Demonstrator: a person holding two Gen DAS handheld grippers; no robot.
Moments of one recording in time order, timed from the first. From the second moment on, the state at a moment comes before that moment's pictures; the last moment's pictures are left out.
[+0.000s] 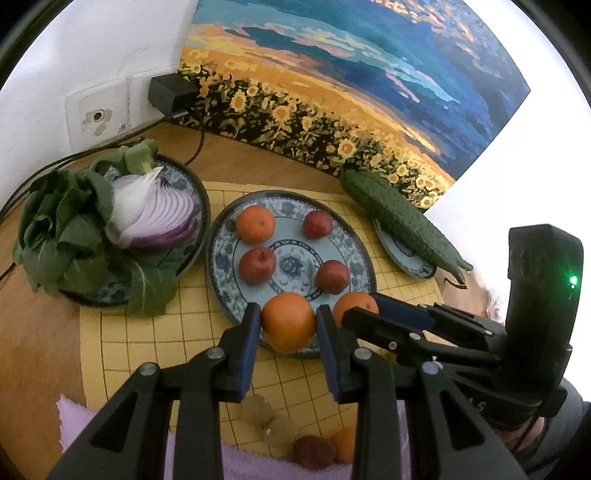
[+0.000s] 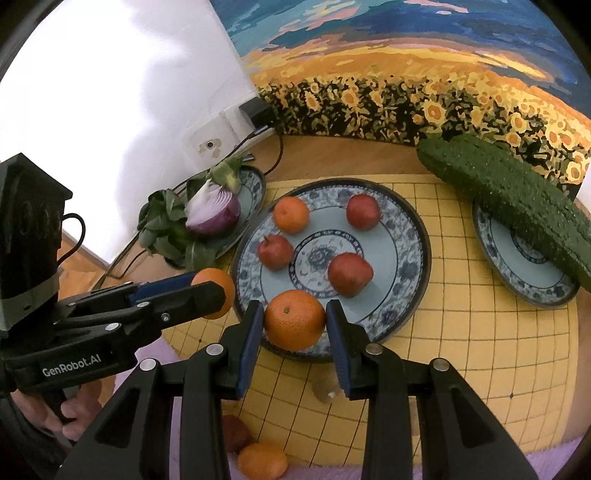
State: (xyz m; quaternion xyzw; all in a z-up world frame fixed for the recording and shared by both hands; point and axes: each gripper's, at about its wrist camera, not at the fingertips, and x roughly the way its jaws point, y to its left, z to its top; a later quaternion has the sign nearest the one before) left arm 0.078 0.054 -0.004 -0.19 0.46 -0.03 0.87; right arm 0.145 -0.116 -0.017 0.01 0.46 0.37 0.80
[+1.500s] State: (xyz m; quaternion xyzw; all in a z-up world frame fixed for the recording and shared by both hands) left arm 0.109 0.053 -0.023 -0.16 0.47 -0.01 0.87; right arm 0.172 -0.117 -0.043 0.04 0.49 0.34 0.80
